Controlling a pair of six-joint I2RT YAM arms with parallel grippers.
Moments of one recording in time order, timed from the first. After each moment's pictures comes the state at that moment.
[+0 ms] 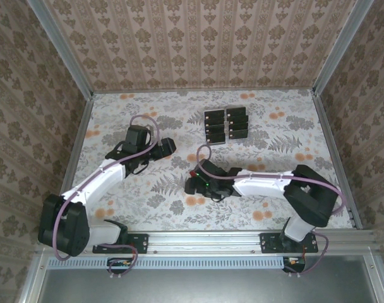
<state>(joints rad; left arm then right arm) -0.41 1.28 0.81 -0.32 0.19 -0.64 0.94 1.66 0.90 -0.23 -0.06 1.05</state>
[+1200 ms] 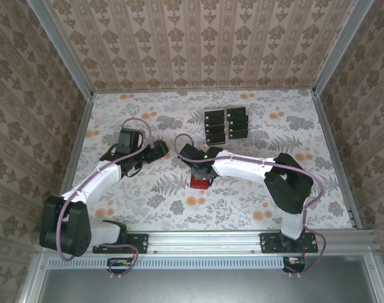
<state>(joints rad) -0.31 1.27 0.75 -0.33 0.25 -0.65 0.91 1.87 1.32 -0.75 0.35 0.67</state>
